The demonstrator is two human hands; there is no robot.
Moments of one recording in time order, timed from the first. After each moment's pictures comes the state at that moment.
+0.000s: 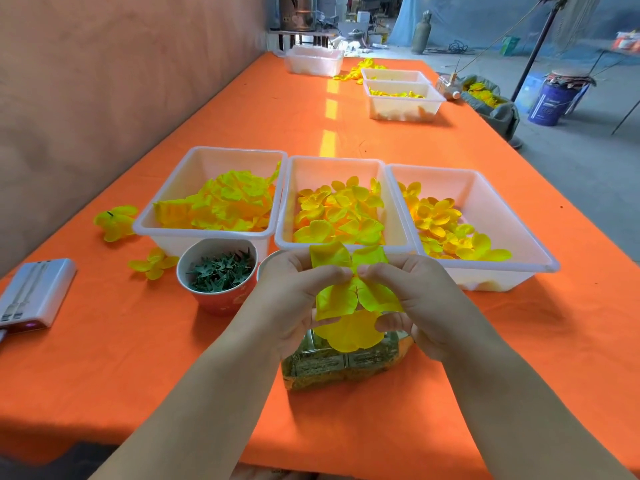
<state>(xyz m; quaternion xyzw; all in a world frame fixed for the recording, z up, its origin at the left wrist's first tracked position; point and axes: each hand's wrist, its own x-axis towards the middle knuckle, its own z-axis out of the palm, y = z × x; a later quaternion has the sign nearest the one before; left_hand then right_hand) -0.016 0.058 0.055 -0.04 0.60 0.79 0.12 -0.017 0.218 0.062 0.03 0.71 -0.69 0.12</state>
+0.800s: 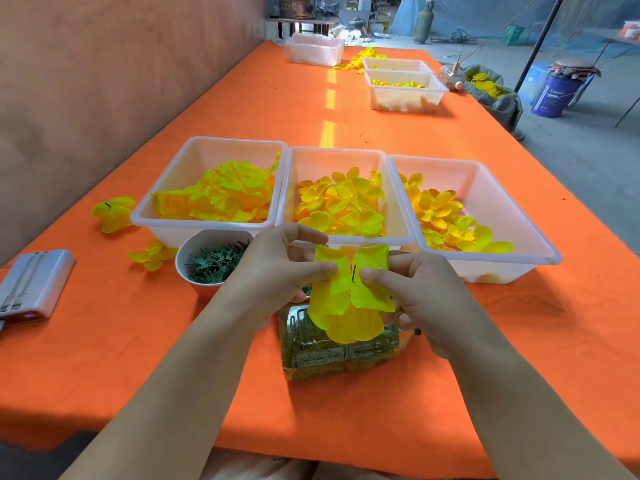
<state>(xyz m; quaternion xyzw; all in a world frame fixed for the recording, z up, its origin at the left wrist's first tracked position) -0.039 0.031 0.045 0.01 0.76 0.65 0.06 -0.020 0.227 0.045 0.02 0.82 -0.58 0.04</state>
